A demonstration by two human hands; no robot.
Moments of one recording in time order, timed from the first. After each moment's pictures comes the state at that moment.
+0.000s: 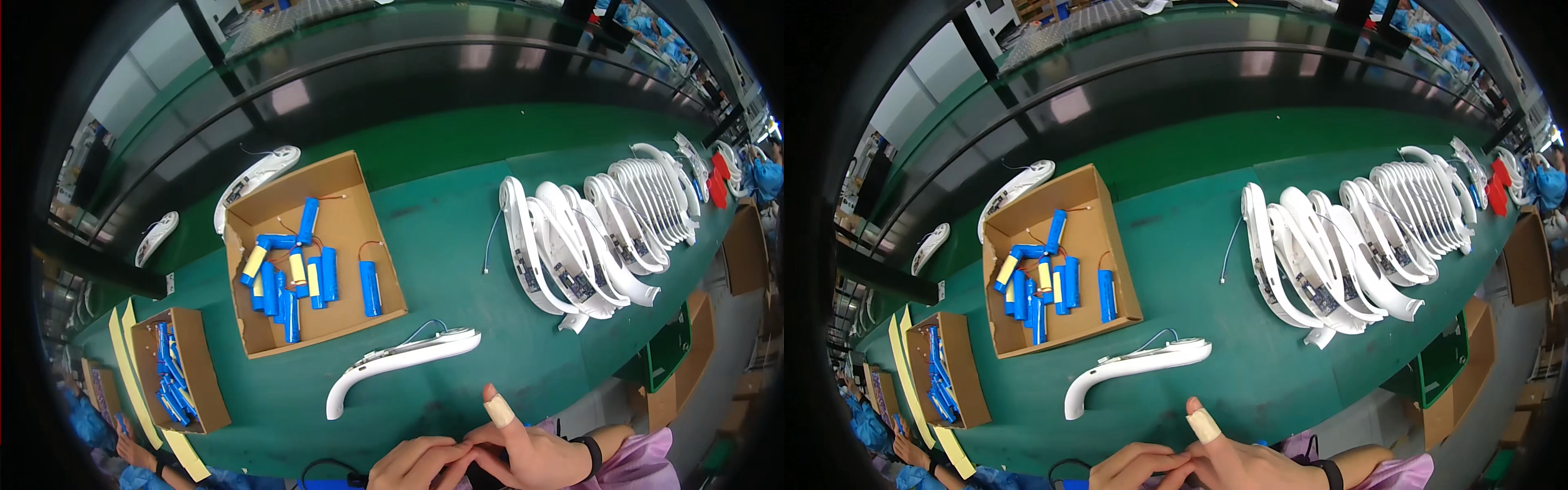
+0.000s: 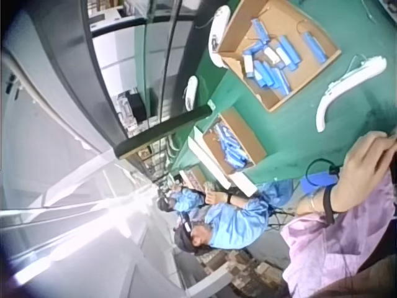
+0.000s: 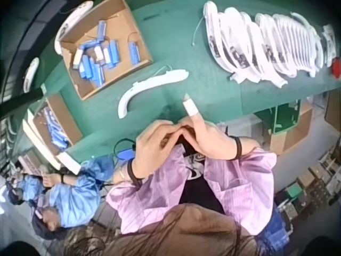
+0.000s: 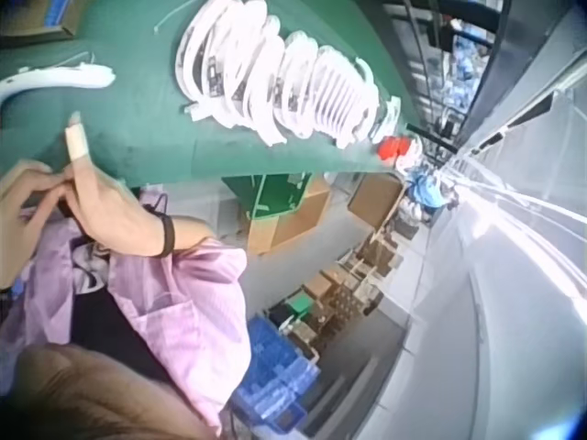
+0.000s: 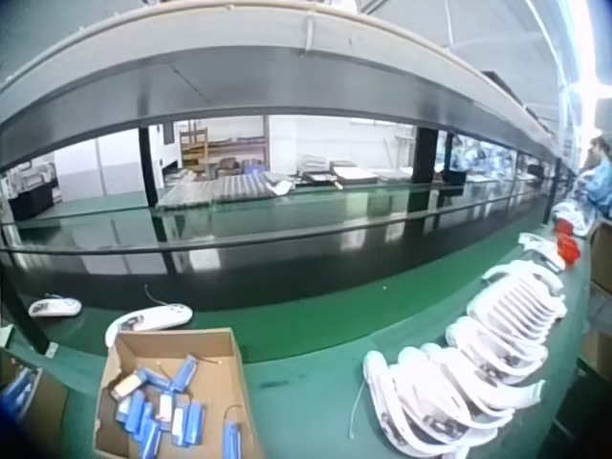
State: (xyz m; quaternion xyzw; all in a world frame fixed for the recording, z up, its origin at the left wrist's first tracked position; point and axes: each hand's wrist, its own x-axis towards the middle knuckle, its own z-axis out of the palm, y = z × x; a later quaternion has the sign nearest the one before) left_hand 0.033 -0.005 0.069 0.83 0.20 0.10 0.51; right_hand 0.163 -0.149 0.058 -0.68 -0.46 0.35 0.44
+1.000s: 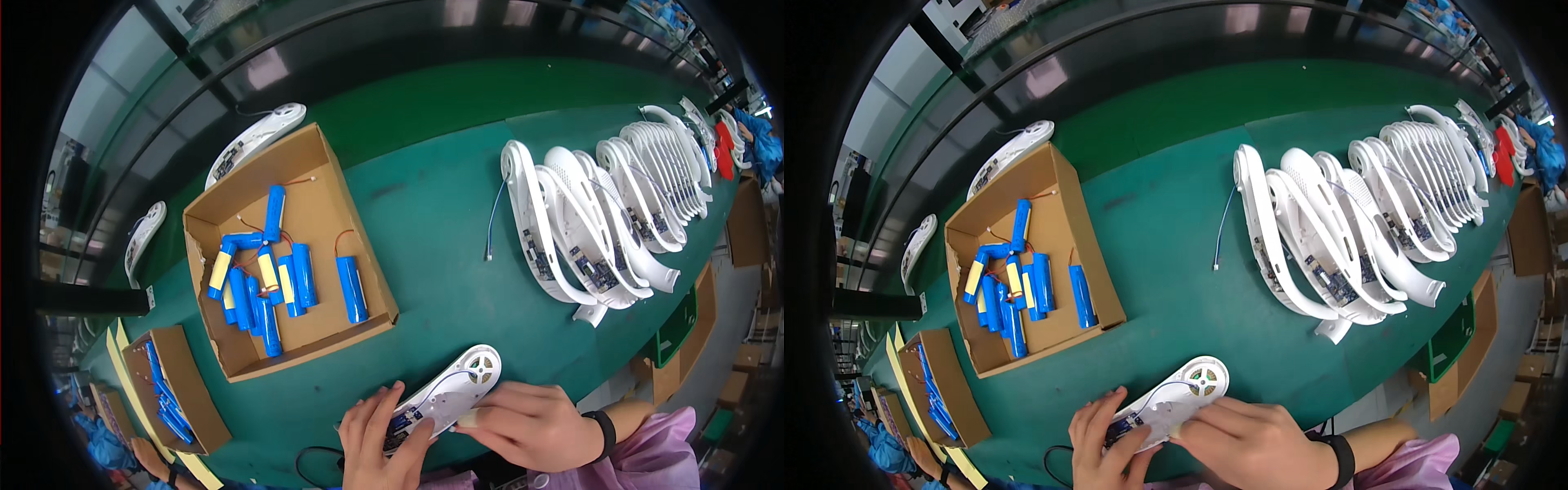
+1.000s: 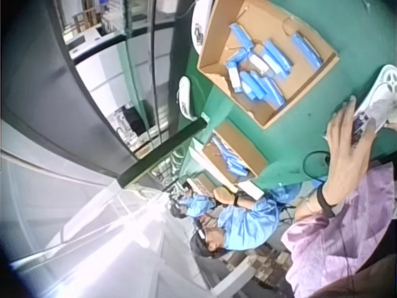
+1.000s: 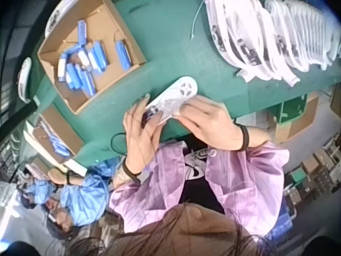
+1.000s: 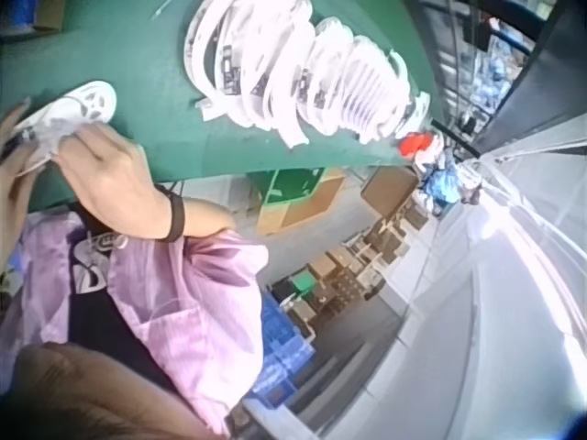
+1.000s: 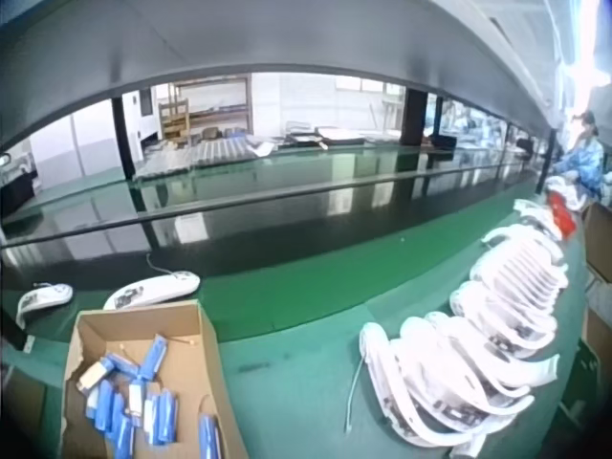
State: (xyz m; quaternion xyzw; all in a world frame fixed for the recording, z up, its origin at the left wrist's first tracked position) left_hand 0.039 0.030 0.039 0.93 0.16 0.05 0.33; right_hand 0.200 -0.115 0.030 -0.72 -0.51 0.19 0.42
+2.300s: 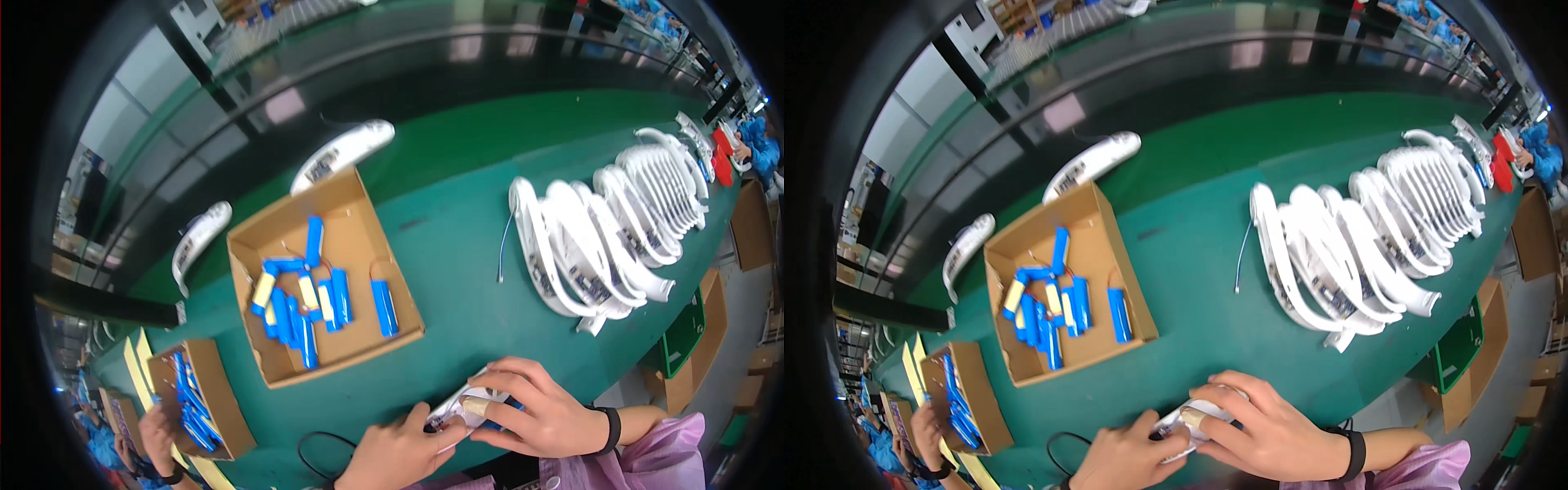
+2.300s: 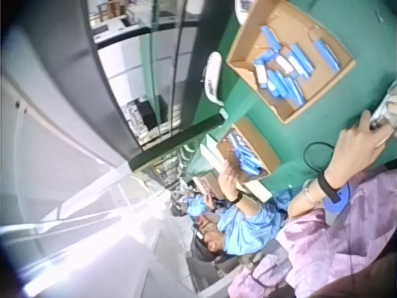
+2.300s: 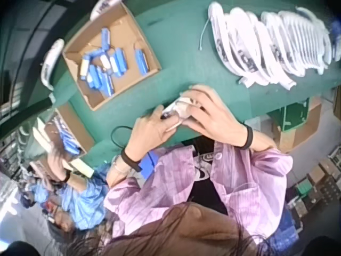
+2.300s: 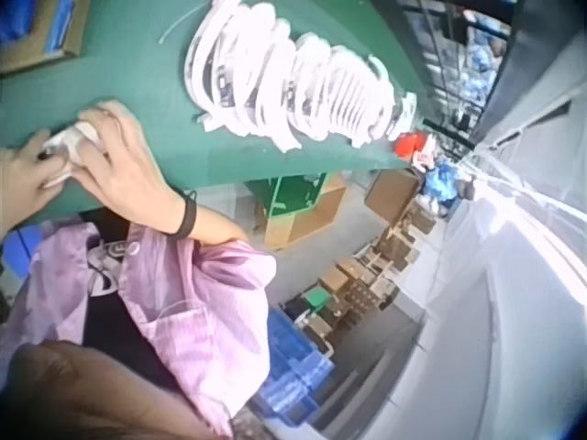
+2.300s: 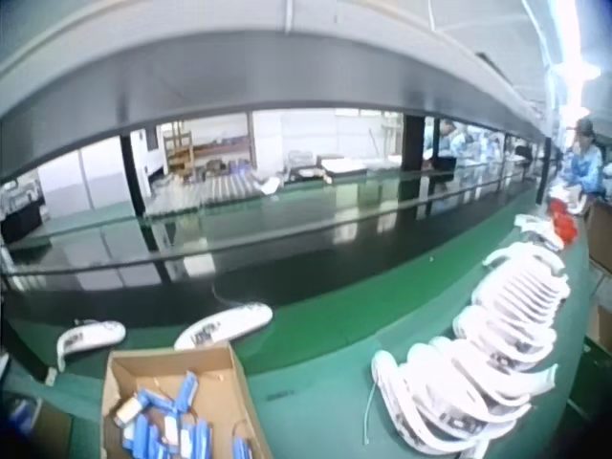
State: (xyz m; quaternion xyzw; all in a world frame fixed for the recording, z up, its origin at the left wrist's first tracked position) left_hand 0.044 0.061 0.031 0.95 0.03 -0.07 0.29; right_hand 0.210 -0.112 0.029 -0.68 -0.61 0.14 0.38
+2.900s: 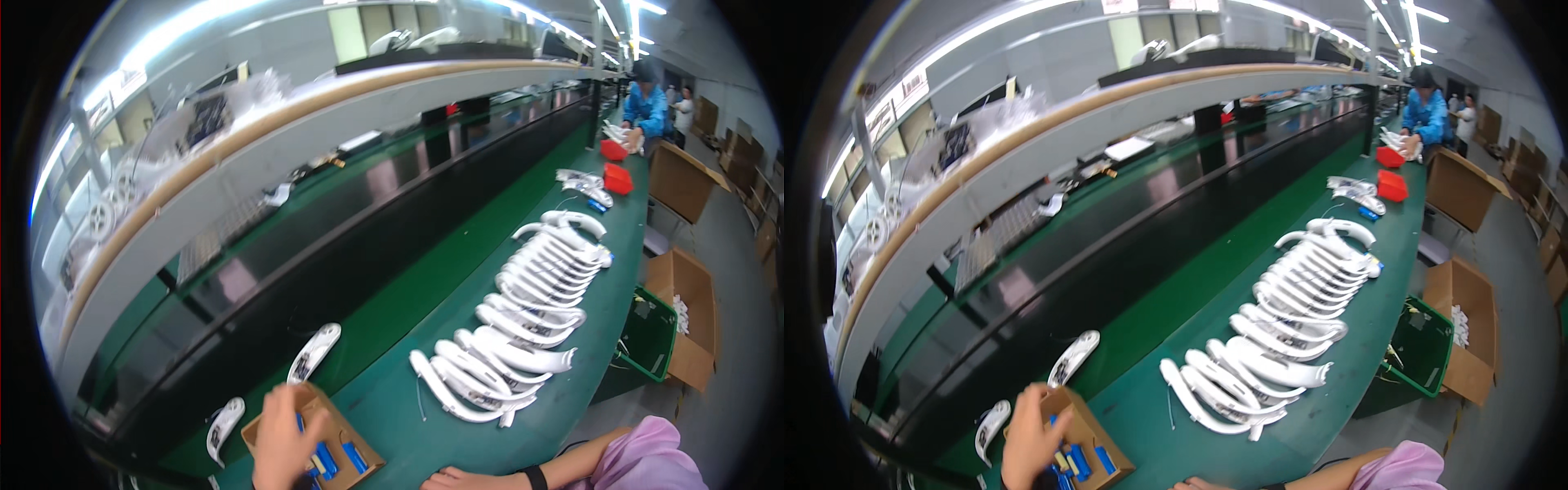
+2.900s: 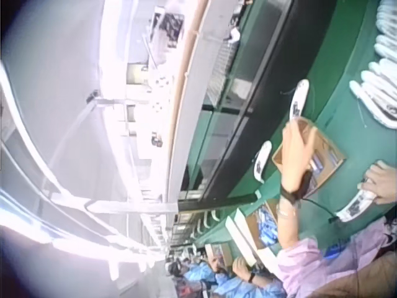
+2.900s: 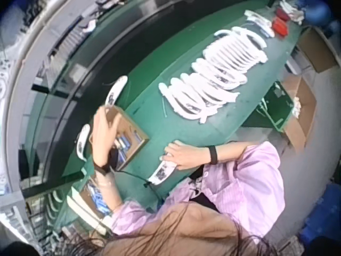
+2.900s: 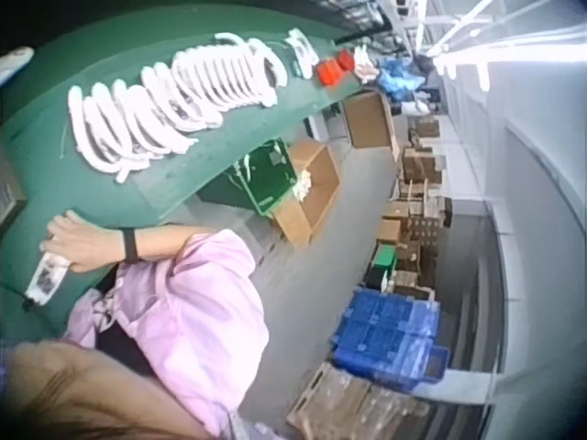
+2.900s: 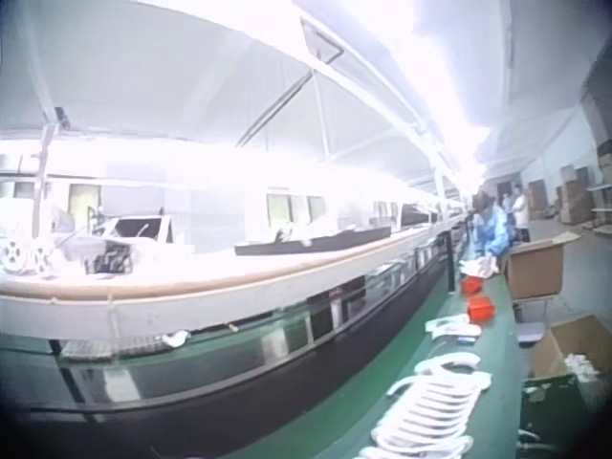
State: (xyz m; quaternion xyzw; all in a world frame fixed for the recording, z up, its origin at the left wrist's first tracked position) left_hand 0.188 0.172 0.132 0.97 0.10 0.11 0.19; right_hand 0.201 -0.119 0.017 -0.67 -0.67 0.11 0.31
